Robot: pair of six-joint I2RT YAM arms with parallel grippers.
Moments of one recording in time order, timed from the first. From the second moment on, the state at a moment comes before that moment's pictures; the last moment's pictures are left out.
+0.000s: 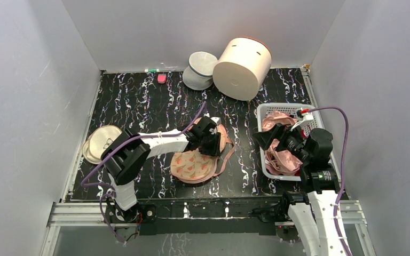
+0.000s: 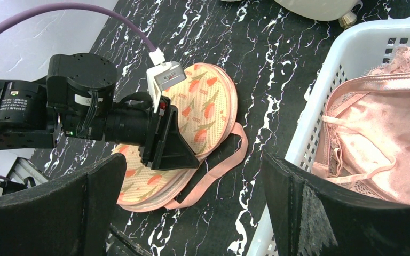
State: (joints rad) left arm -0.86 1.82 1.08 -0.22 0.13 -0.58; right arm -0.01 0.52 0.64 -0.37 -0.56 0.37
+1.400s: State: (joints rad) left arm -0.32 0.83 1.16 -0.35 -0.14 -0.31; right arm 0.72 1.15 1.19 -0.54 0.10 0.34
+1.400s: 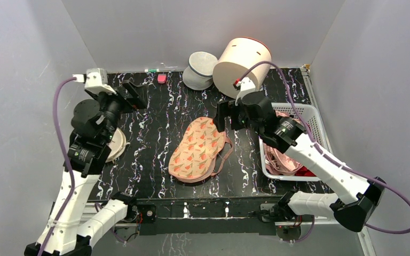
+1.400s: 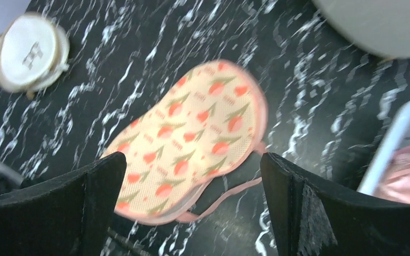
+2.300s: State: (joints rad) left arm -0.32 0.79 1.27 -0.49 -0.31 -0.15; right arm 0.19 0.81 1.33 -0.50 0.13 0.16
